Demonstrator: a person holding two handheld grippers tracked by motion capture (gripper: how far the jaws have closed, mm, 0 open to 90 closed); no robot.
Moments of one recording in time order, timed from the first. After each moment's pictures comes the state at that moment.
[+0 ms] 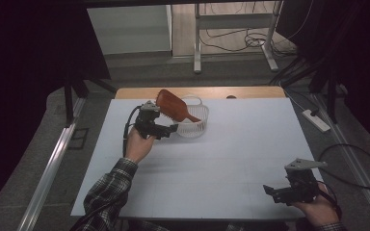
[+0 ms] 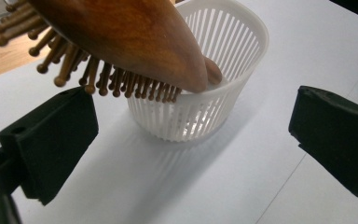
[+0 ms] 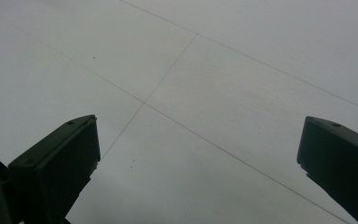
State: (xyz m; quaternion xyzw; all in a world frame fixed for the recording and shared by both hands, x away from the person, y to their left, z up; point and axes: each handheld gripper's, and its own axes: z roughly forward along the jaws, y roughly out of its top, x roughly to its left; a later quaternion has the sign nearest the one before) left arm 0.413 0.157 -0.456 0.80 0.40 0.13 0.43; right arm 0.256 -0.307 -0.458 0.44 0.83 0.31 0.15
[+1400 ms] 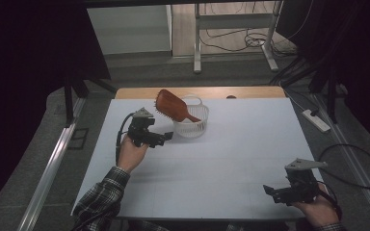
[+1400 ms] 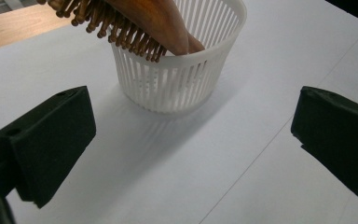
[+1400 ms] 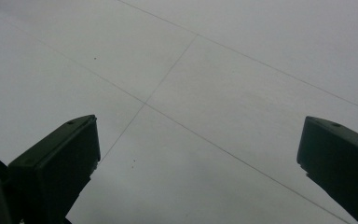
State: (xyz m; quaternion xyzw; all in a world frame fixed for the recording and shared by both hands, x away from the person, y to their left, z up) left arm 0.383 0.171 -0.456 0.80 0.40 0.11 0.43; right arm 0.255 -0.307 -0.458 0.44 0.83 0.31 0.15
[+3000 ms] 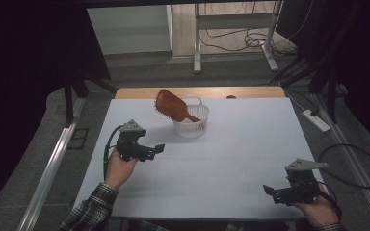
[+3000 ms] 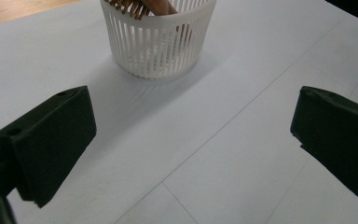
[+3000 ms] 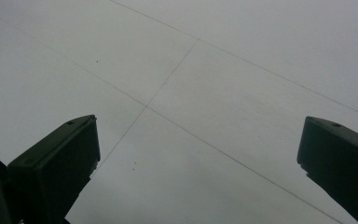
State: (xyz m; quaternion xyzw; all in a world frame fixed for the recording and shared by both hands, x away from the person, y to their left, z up) left arm 0.333 0.192 -0.455 0.80 0.40 0.11 0.44; right arm 0.254 -0.306 -0.457 0.43 0.83 0.31 0.16
